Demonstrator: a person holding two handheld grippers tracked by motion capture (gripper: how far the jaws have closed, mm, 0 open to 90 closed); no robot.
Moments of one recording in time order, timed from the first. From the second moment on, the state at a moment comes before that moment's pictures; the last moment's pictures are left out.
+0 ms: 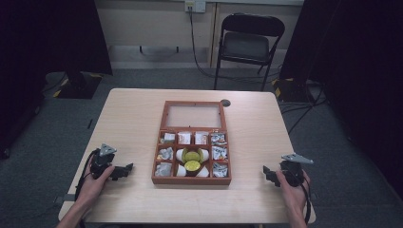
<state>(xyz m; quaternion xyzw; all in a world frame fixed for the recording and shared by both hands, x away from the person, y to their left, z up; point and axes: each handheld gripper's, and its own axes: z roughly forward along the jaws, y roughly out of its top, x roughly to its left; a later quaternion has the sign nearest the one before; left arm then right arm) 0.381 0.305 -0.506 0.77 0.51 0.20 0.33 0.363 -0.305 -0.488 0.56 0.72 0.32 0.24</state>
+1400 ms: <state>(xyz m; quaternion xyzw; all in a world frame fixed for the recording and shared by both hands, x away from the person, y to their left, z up) 0.380 0.306 -0.506 0.77 0.51 0.21 0.33 0.359 -0.249 -0.450 0.48 0.76 0.39 0.20</state>
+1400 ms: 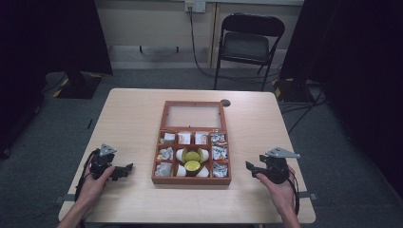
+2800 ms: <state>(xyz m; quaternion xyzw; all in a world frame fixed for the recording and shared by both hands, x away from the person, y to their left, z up) 0.380 0.304 -0.506 0.76 0.51 0.21 0.33 0.377 -0.160 -0.414 0.36 0.81 0.44 0.15</state>
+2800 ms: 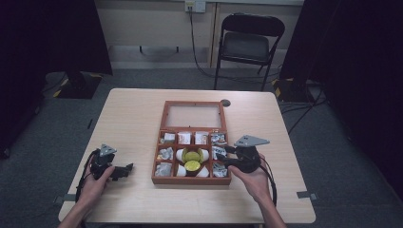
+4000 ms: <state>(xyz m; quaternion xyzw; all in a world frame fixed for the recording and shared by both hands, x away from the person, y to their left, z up) 0.379 0.304 -0.506 0.77 0.51 0.21 0.33 0.396 -0.083 -0.435 0.29 0.86 0.42 0.08</state>
